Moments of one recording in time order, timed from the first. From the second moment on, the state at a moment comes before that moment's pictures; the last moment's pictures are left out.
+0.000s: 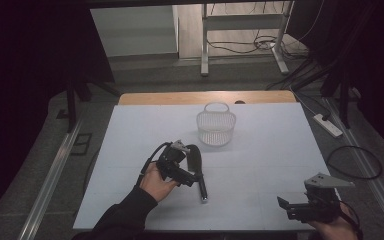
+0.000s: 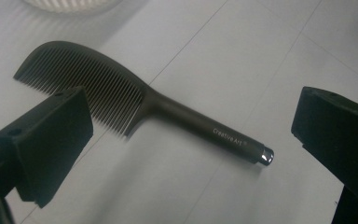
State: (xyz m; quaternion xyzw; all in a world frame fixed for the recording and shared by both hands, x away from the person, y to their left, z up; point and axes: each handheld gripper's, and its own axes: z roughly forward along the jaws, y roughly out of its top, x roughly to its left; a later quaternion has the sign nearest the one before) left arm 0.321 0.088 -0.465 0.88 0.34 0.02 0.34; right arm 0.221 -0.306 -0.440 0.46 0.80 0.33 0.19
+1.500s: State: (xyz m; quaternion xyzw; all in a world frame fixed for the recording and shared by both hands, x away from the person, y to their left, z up) left arm 0.320 0.037 -0.494 0.90 0.32 0.00 0.29; right arm 0.222 -0.306 -0.441 0.46 0.80 0.33 0.19
